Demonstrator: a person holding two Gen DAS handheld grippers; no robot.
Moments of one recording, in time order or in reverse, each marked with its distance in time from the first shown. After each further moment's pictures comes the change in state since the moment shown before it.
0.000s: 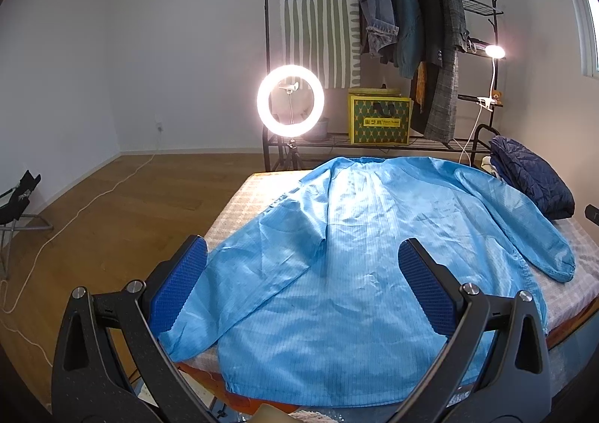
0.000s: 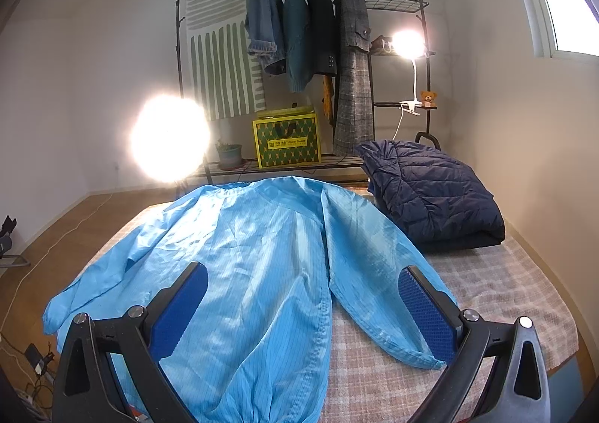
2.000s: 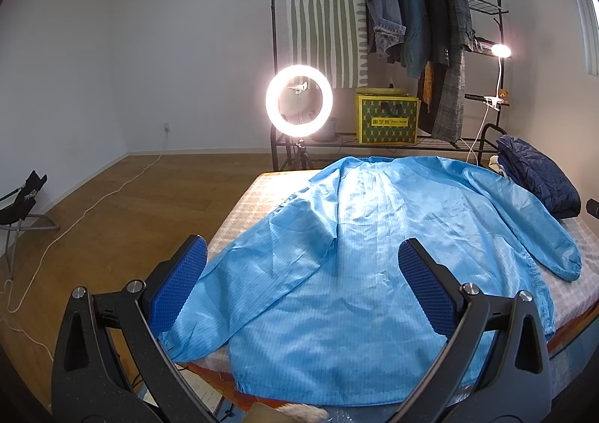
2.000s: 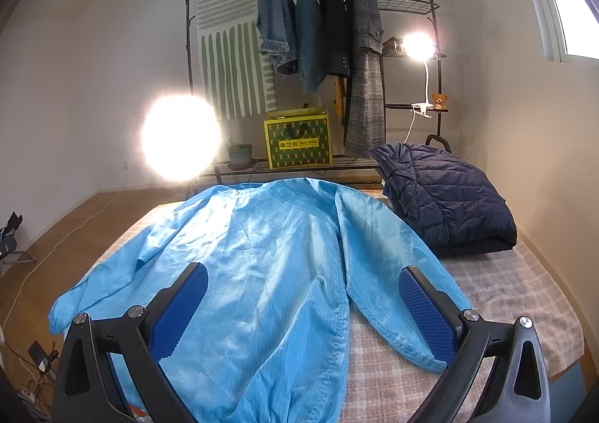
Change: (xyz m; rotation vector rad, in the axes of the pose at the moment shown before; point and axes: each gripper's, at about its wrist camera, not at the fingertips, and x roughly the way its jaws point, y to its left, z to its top) left arm 0.004 0.020 -0.001 -0.001 0.004 0.020; right arm 0.006 0.019 0.006 -0.016 -0.002 0.029
